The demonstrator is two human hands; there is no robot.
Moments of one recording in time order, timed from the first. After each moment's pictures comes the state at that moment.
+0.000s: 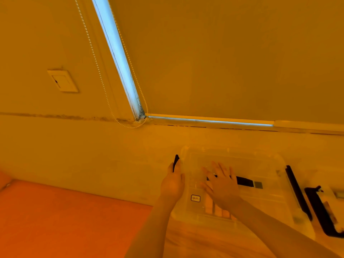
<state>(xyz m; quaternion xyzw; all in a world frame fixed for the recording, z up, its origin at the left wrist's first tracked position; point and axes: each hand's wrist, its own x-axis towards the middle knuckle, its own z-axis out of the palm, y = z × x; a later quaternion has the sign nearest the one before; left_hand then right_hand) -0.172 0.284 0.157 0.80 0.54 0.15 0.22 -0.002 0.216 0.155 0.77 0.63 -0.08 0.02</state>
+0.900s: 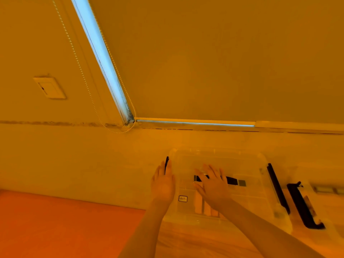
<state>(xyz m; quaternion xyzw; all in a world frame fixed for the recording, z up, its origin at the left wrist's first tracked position) -0.158 0.272 0.168 0.80 0.59 0.09 0.10 0.010 0.202 0.159 0.78 0.62 -0.11 -0.01</state>
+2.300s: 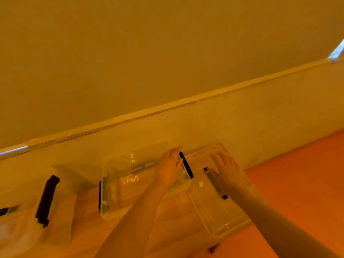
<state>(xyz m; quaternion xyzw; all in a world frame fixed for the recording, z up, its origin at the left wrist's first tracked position) 0.473 -0.113 0.195 0.94 0.25 0.10 0.20 0.603 -0.289 0.165 0.92 0.38 -0.06 -0.11</state>
